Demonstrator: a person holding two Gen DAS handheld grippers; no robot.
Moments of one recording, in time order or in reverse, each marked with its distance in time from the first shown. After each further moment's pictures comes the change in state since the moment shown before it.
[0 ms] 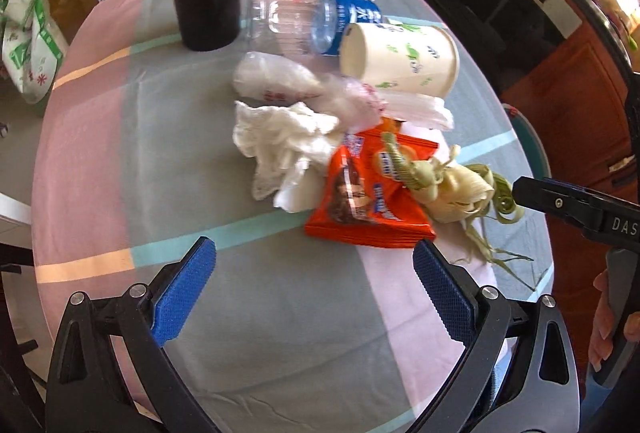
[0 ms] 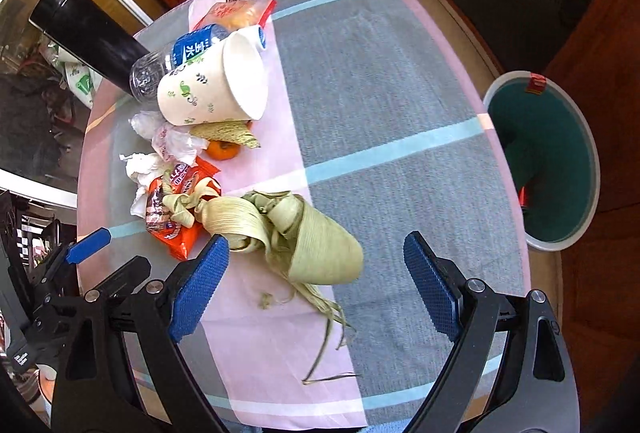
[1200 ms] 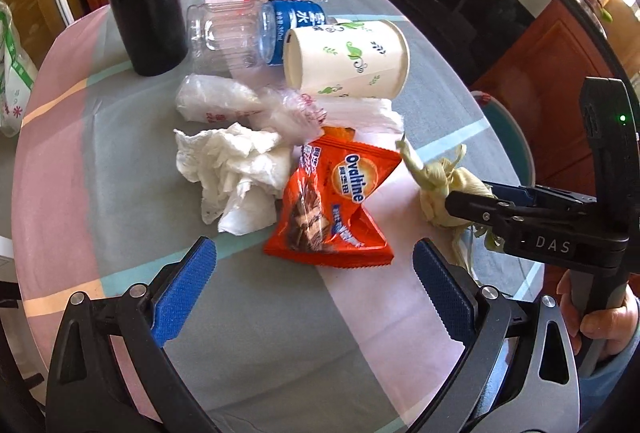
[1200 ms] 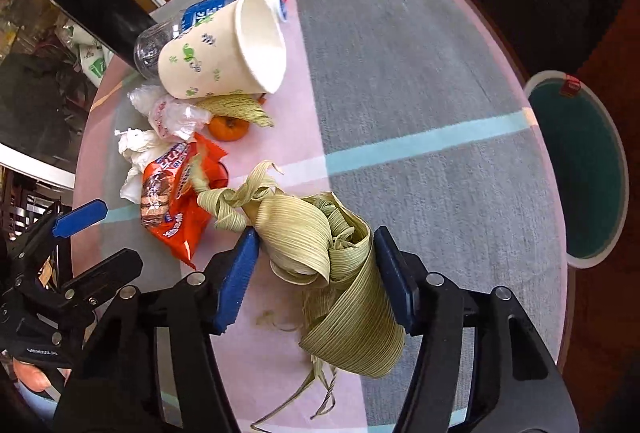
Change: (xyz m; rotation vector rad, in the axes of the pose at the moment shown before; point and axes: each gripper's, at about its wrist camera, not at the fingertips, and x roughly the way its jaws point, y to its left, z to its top) left arm 0.009 -0.039 0.005 0.114 -0.020 -0.066; right arm 0.031 -0.004 -0.008 -0.040 -0.007 0.052
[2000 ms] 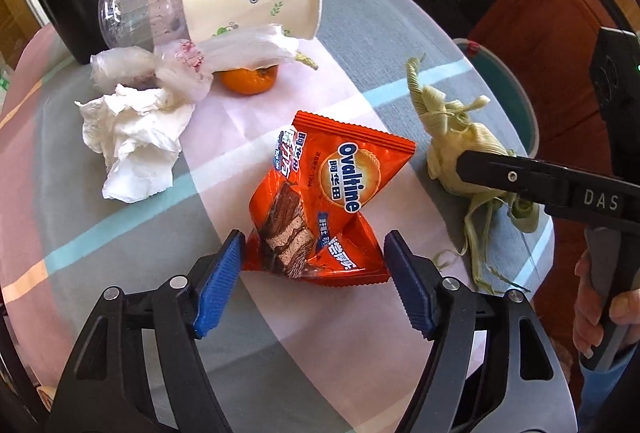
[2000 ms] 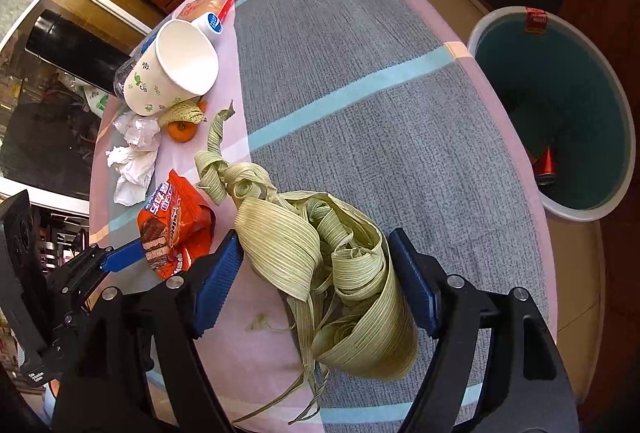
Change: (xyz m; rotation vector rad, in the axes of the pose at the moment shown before) left arm 0.035 -0.049 -0.020 0.060 0.092 0.036; right arm -0.006 -0.071 -0.026 0.139 -0.012 0.114
